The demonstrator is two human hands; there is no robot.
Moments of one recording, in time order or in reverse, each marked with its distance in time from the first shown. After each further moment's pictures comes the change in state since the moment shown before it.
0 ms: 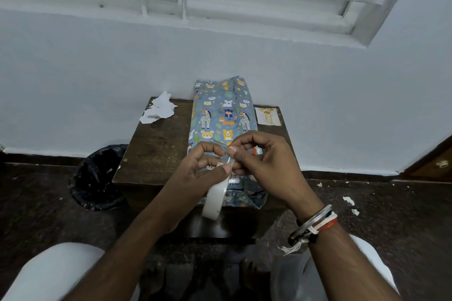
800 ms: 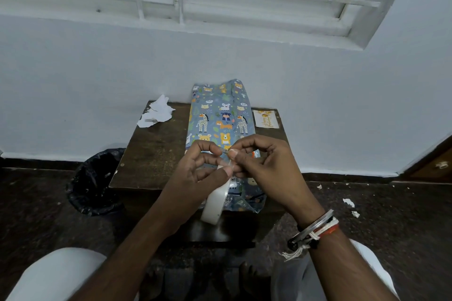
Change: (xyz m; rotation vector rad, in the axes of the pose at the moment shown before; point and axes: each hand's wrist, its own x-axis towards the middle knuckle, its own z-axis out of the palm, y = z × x) left_hand 0.004 0.001 0.008 0.002 0.058 0.079; right_hand 0.002 0.008 -0.006 -0.004 0.038 -0.039
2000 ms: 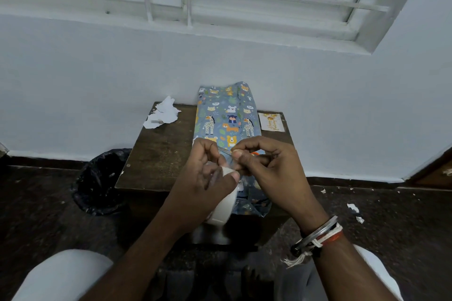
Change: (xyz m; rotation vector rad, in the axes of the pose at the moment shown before) left_hand -0.003 0.002 0.002 0.029 0.018 0.155; right_hand 0.002 -0.003 0.007 -0.028 0.014 -0.104
